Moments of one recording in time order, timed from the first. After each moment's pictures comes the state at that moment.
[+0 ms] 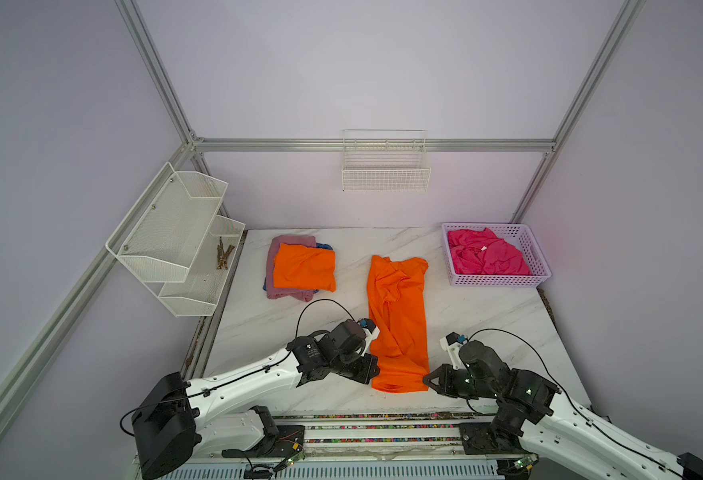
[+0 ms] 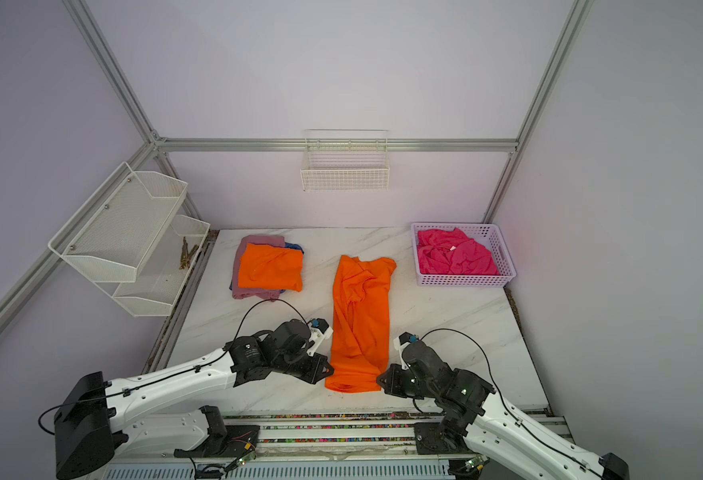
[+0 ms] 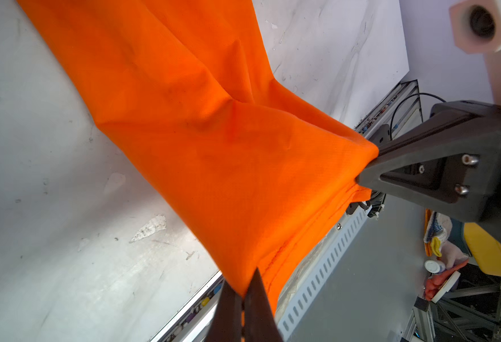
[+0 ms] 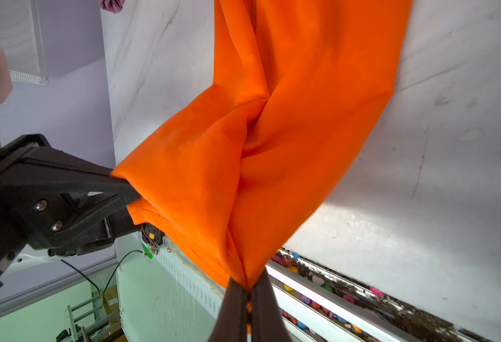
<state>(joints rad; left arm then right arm) -0.94 1.21 0.78 -0.47 0.27 -0.64 0.82 0.62 0.47 -0.65 -0.20 1.01</state>
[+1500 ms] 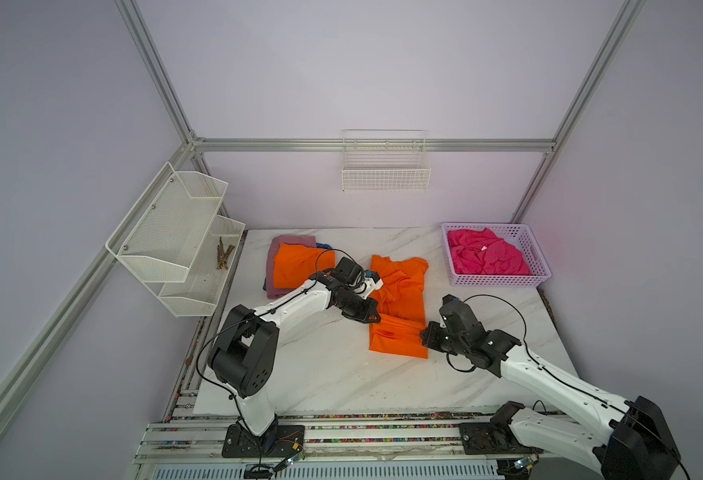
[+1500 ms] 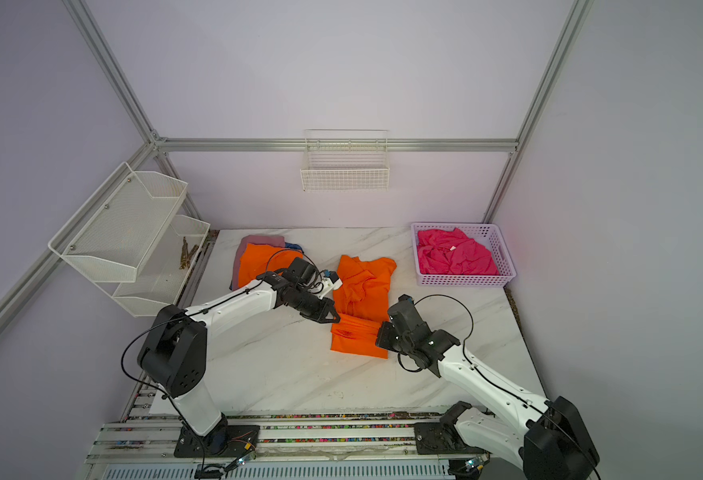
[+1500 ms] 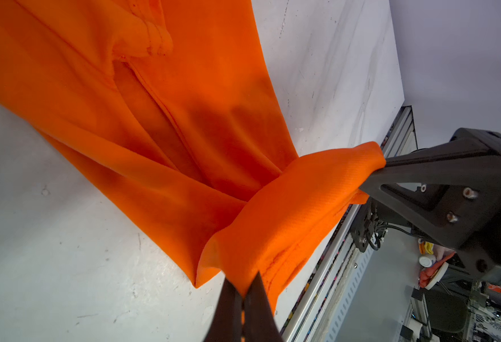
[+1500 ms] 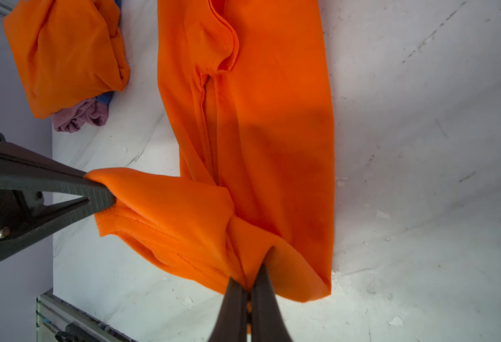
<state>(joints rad) -0.54 1.79 1.31 -0.66 0.60 -0.17 0.58 1.10 0.66 -0.41 -0.02 0.83</state>
